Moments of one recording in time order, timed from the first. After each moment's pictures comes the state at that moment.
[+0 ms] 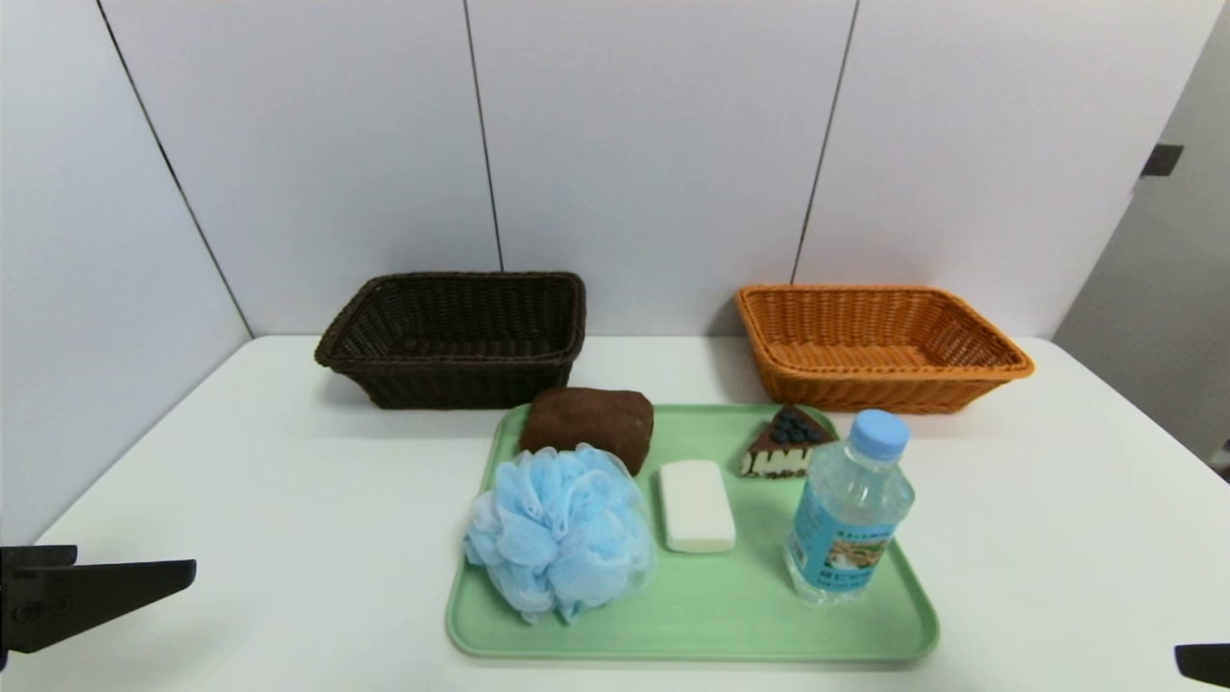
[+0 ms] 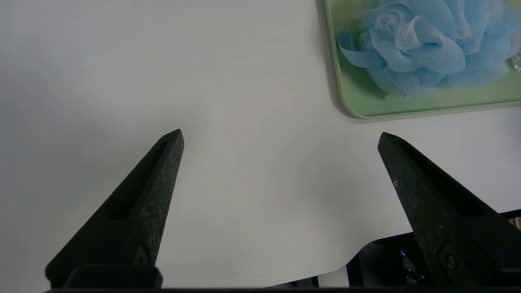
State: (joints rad) left arm -0.12 0.96 -0.93 0.64 -0.16 -0.15; right arm 0.44 0.97 -1.03 0.85 0.18 0.49
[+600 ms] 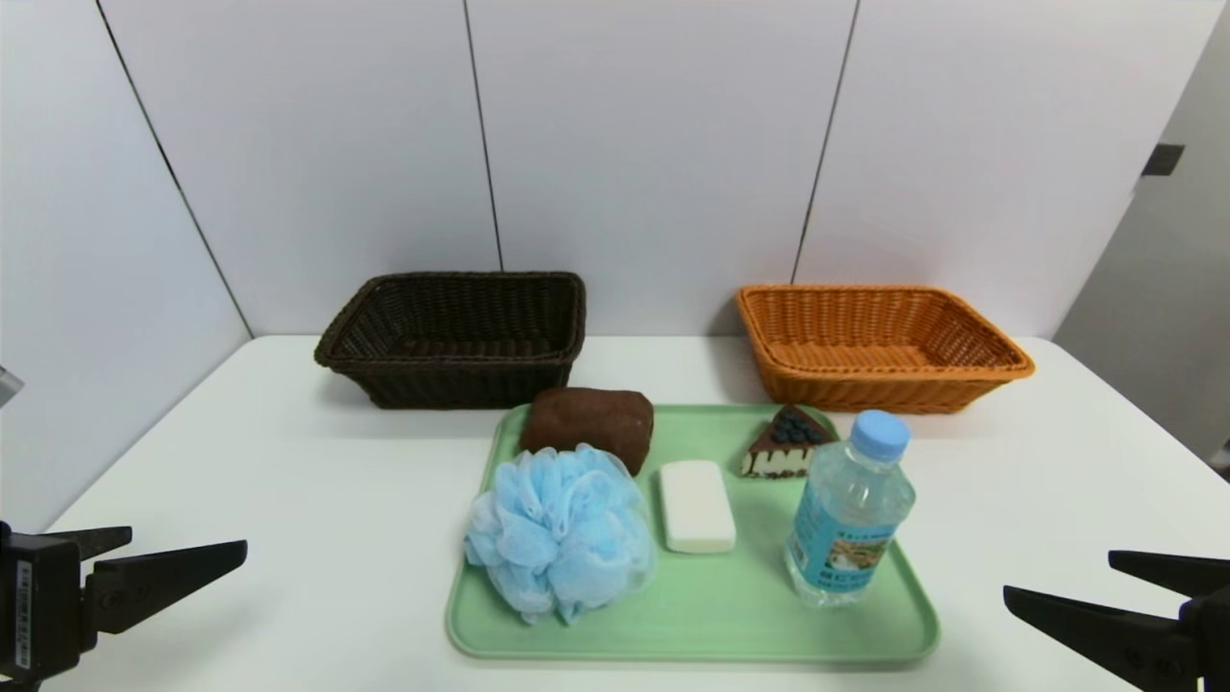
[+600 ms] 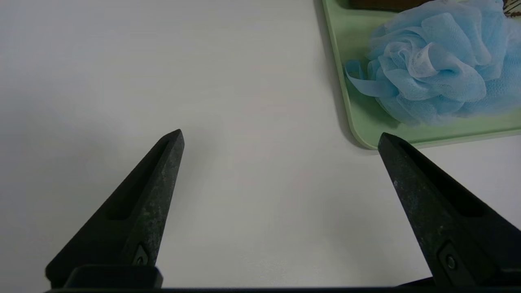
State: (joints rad) left arm -0.14 0.94 -0.74 0.36 -0.14 -0.15; right arm 0.65 0.98 -0.66 0.28 -0.19 0.30
